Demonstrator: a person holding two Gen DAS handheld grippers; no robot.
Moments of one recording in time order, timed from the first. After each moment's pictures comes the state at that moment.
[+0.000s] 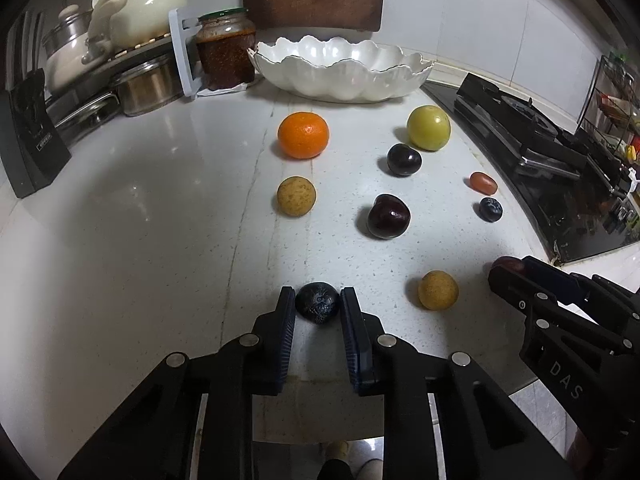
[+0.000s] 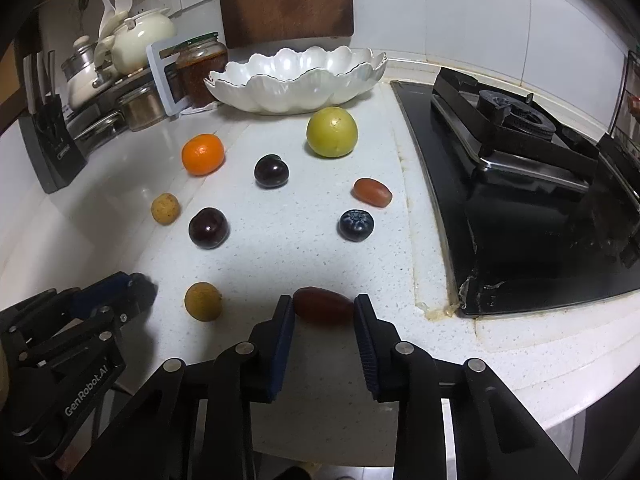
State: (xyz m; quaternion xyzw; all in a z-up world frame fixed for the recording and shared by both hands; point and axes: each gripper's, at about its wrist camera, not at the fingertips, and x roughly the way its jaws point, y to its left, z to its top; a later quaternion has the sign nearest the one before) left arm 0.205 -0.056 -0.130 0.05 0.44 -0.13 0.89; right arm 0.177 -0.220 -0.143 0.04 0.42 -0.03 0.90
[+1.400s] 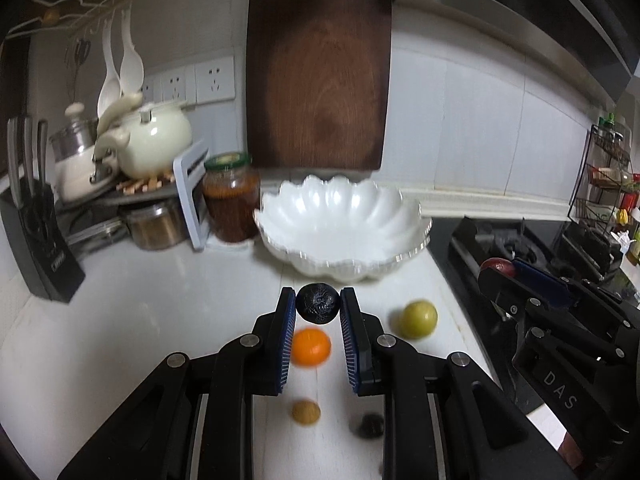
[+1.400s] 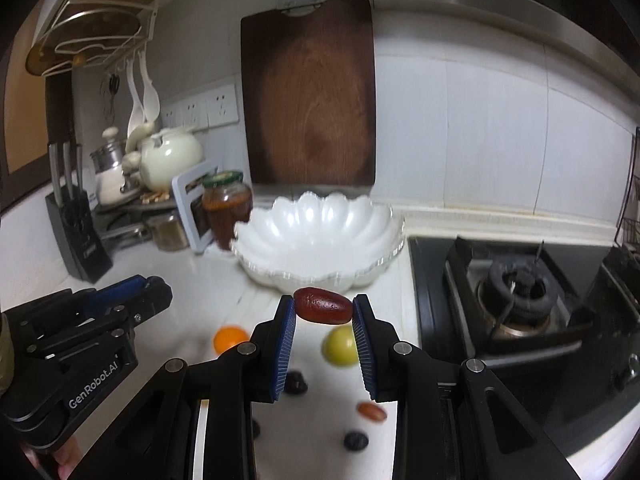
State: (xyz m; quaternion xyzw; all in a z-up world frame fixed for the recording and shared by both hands) left arm 0.267 -0.064 -0.002 0.03 0.28 -0.14 0.95; right arm 0.236 -0.229 -0.020 0.02 0.25 0.00 0.97
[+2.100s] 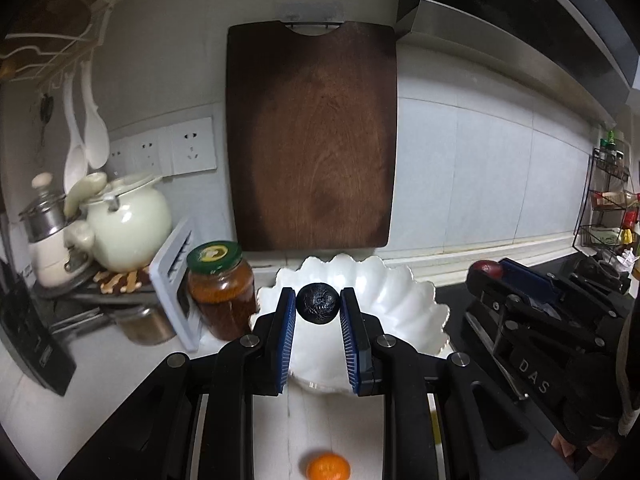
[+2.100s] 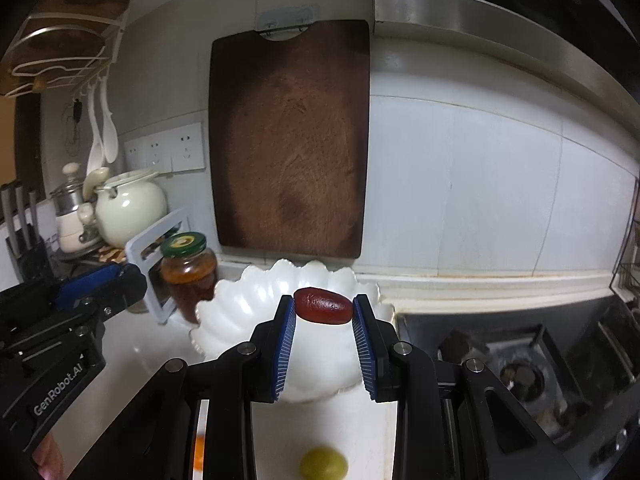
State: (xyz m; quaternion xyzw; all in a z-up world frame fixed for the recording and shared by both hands) left arm 0.366 -0.082 0.050 0.04 0.22 -0.16 0.96; right arm 0.342 -0.237 0.026 0.01 0.21 -0.03 0.98
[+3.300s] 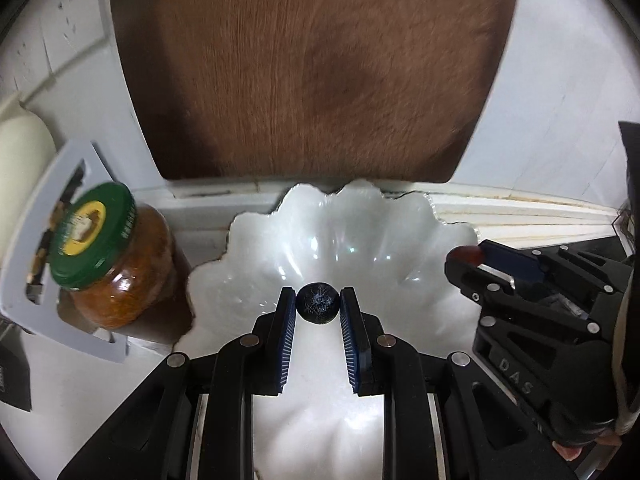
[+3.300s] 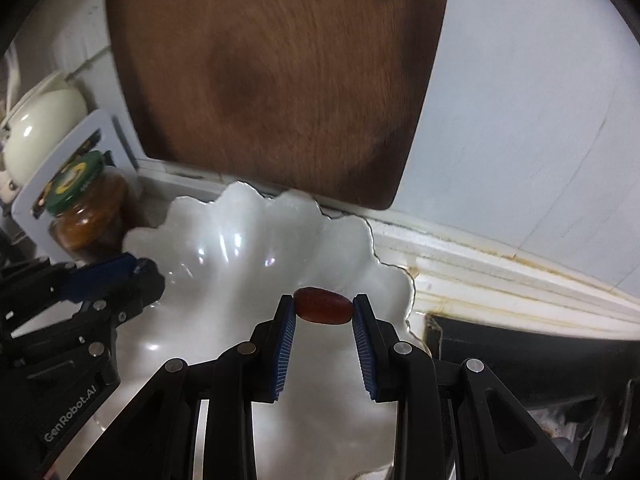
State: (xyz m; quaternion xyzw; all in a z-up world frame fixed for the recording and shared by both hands) left arm 0.579 -0.158 -0.039 0.05 0.47 -0.14 0.87; right arm 0.569 -0.271 -0.051 -0.03 0.46 0.04 0.88
